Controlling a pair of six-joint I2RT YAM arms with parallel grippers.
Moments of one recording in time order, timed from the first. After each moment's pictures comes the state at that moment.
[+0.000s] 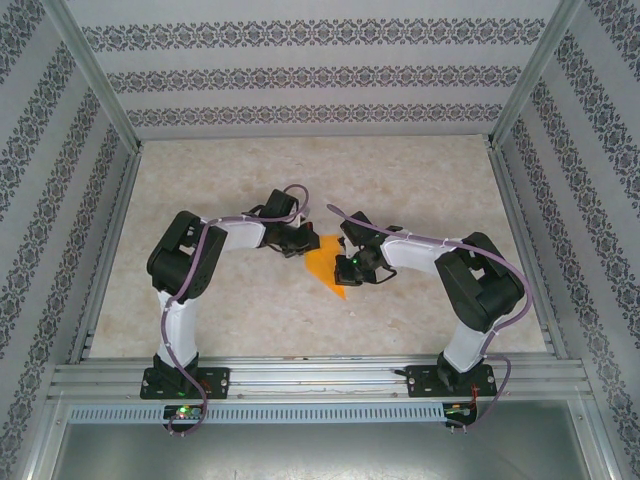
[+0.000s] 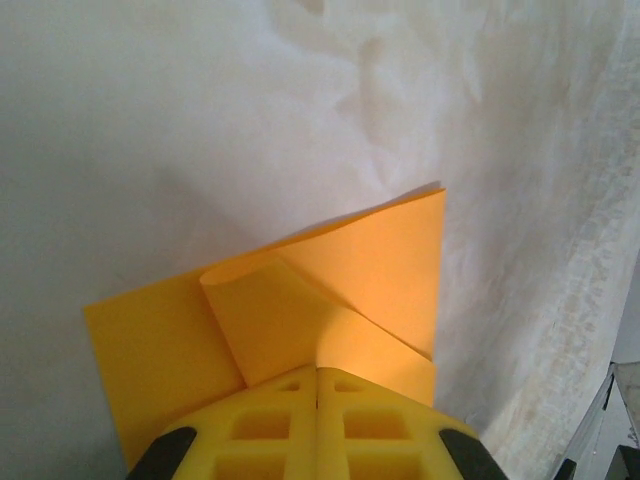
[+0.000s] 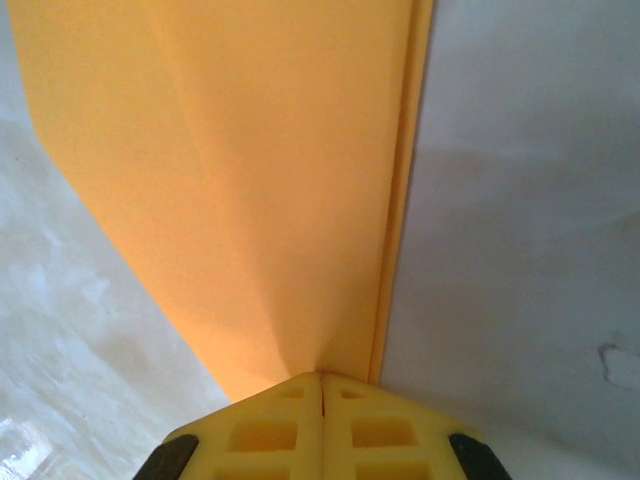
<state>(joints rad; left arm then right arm) -0.44 2.04 1.18 -0.11 0.56 -0.71 0.59 1.77 0.94 -0.48 -0.35 0.57</state>
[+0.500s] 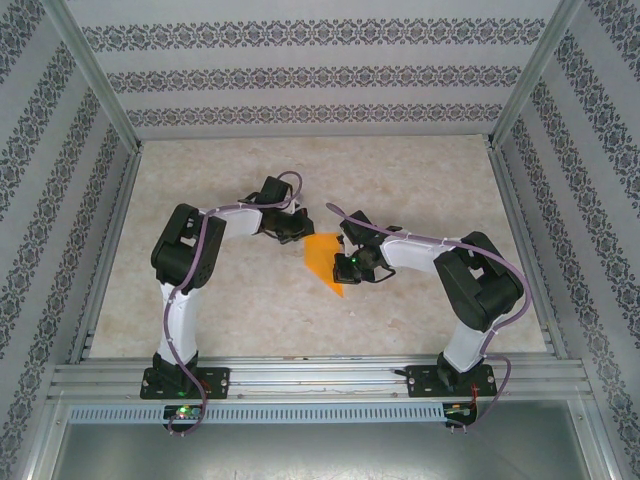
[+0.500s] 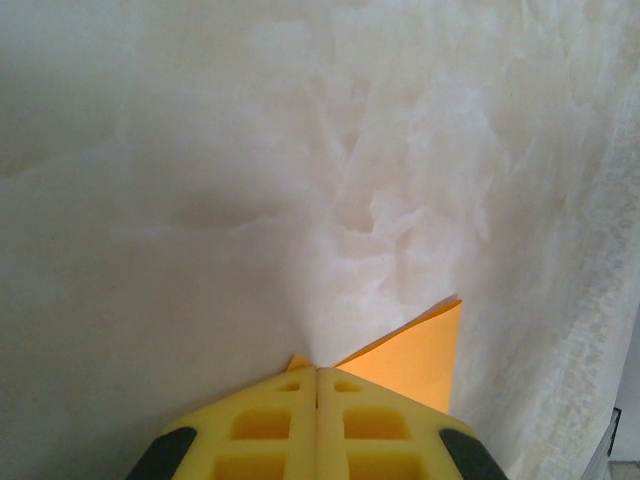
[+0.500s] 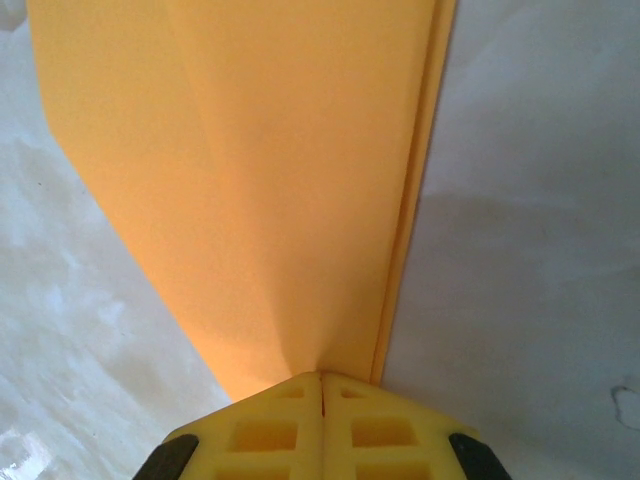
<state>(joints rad) -0.38 2.12 1.32 -0.18 0.56 -0.67 0.59 1.77 0.94 -0.44 -0.35 0.57</state>
